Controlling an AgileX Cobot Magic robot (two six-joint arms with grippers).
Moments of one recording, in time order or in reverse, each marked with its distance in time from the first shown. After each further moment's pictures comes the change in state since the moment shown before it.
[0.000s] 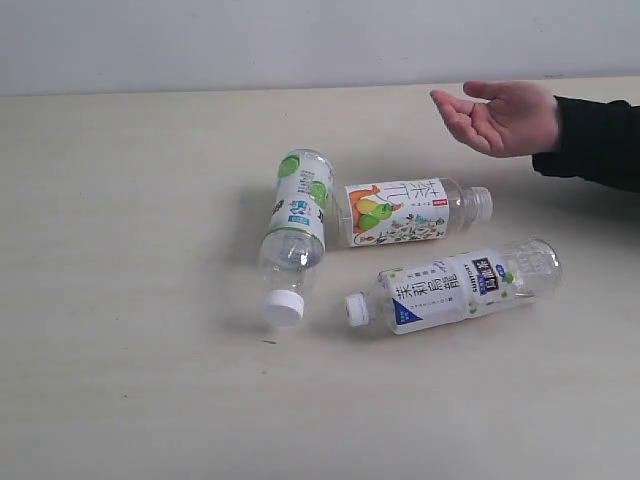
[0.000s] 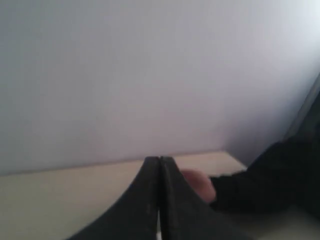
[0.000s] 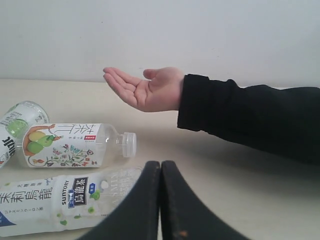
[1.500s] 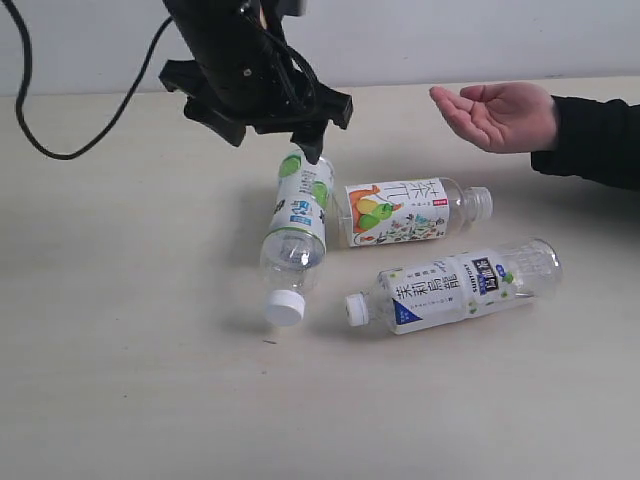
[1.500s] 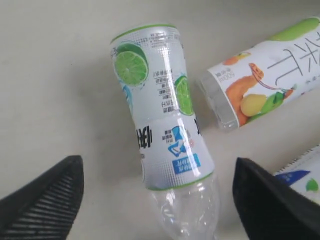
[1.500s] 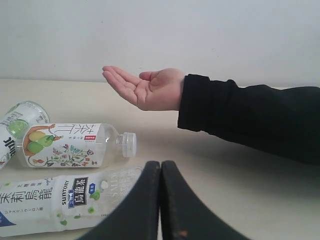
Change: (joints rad) left arm 0.022 1.130 -0.980 1.138 1.090 -1.071; right arm 0.000 0.000 0.000 0.000 0.000 0.000
